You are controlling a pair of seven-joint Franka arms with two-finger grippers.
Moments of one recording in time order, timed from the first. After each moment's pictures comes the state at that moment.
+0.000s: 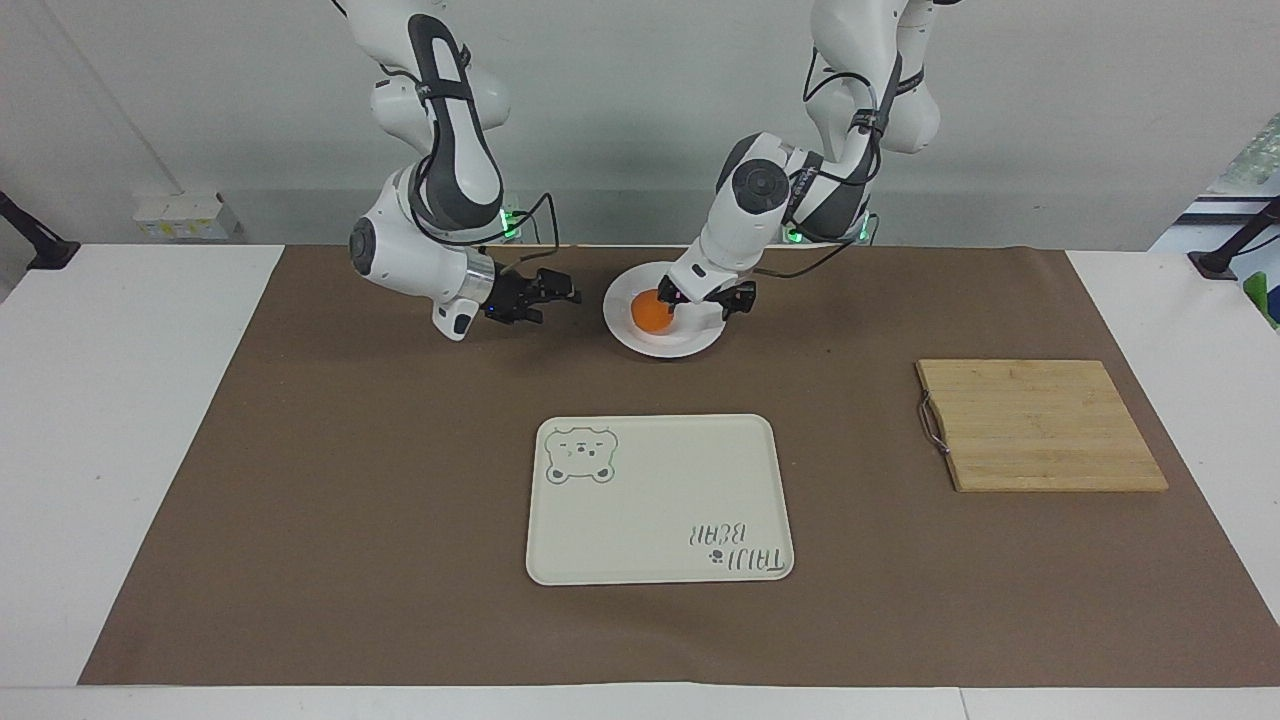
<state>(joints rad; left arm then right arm) -0.64 0.06 0.01 -2.09 -0.24 2.05 -0.41 0.21 -0.01 0.03 -2.41 0.92 2.04 -0.34</state>
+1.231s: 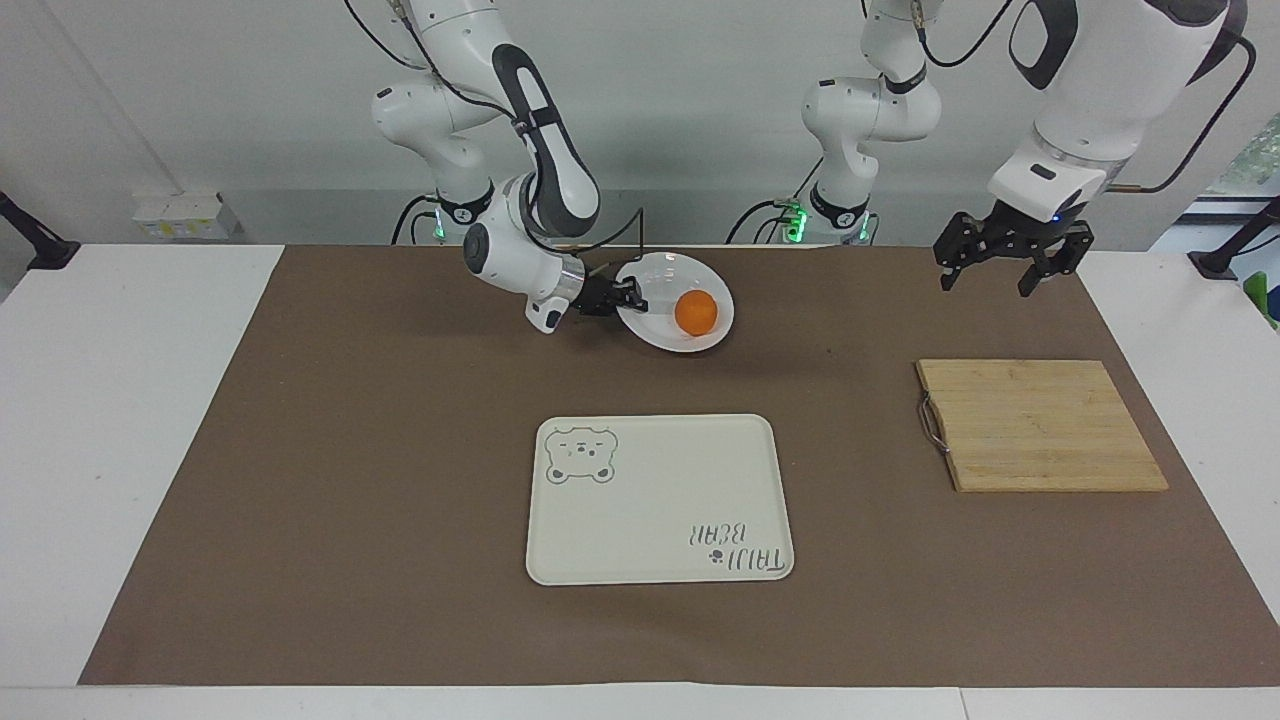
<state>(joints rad) -0.16 -0.02 0.03 -1.59 0.03 1.59 0.09 0.49 0.06 0.03 -2.47 1.18 2.26 -0.34</state>
